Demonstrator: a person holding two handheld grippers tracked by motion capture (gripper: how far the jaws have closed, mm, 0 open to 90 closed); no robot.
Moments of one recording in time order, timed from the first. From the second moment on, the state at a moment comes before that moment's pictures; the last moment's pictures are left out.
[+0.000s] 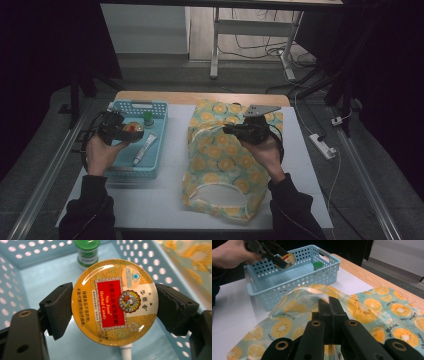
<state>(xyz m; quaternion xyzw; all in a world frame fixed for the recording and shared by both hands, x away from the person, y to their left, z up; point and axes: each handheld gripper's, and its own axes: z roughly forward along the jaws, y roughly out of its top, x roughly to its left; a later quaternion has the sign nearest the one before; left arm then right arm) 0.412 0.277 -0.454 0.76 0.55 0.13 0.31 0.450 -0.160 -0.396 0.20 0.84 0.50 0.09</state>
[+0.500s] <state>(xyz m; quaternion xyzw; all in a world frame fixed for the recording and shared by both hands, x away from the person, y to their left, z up) 0.398 0.248 -0.440 0.79 0.49 0.11 0.34 0.452 -0.163 -0.397 0.21 0.84 0.50 0.09</state>
